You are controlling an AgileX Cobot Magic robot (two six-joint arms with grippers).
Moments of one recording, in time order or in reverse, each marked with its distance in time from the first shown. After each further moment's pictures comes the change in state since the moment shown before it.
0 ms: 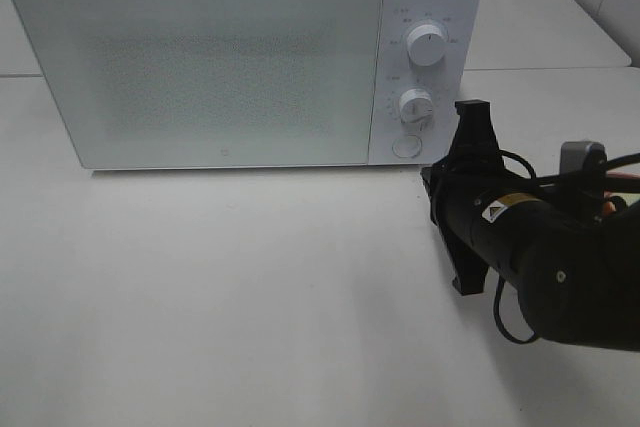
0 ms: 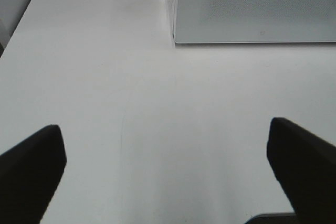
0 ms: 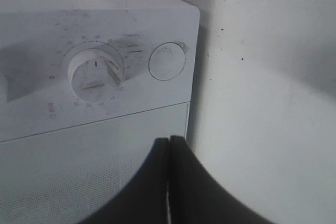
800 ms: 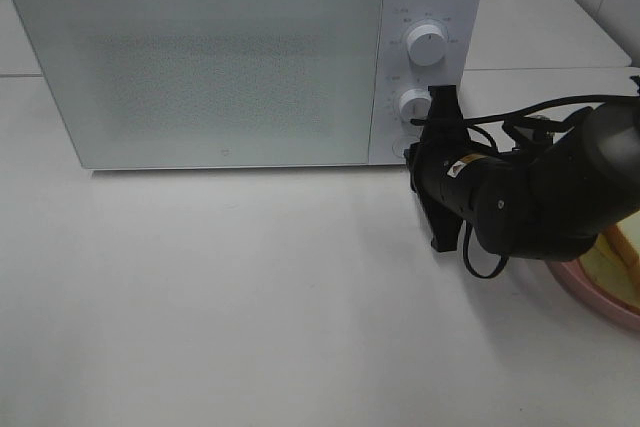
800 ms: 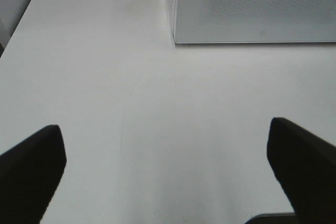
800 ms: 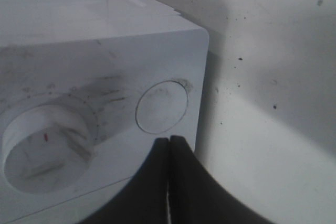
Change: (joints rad) left arm 0.000 0.000 0.000 0.000 0.000 0.000; right arm -0.198 0.211 -0.234 -0.208 0.113 0.059
